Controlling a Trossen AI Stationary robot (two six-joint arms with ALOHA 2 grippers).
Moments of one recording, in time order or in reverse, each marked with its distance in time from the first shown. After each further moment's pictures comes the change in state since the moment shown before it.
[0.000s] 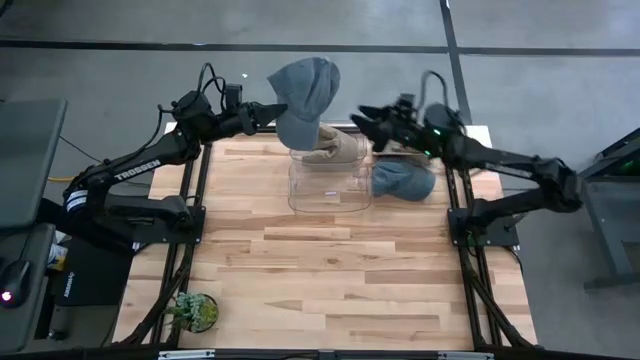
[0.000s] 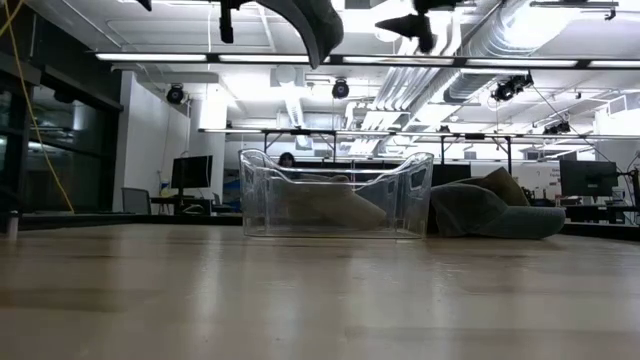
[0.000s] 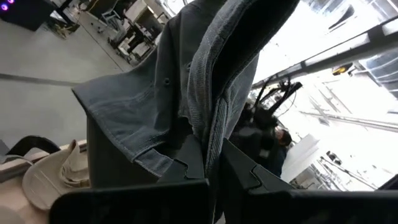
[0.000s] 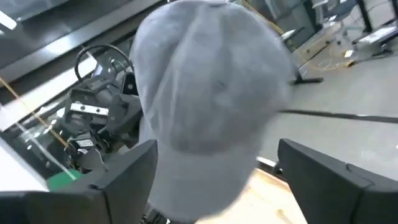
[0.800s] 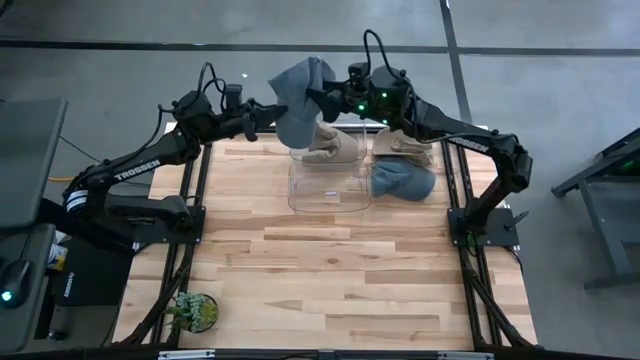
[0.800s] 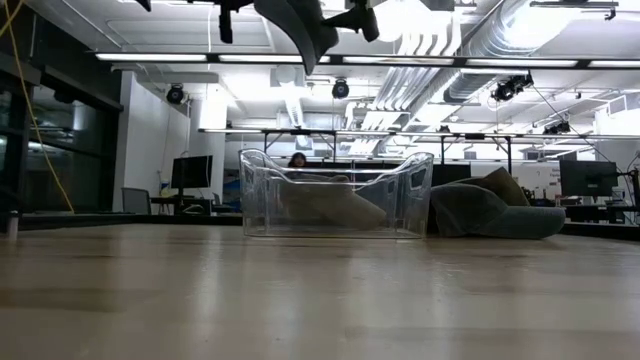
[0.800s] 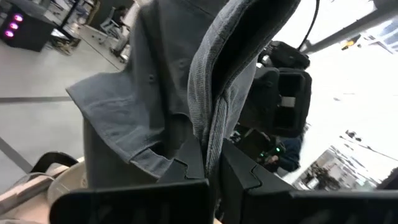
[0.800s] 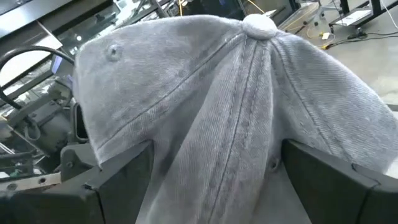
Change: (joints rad) left arm 0.000 -0.001 0.000 -0.018 0.018 0.150; right arm -0.005 0.433 0.637 -0.339 0.042 0.000
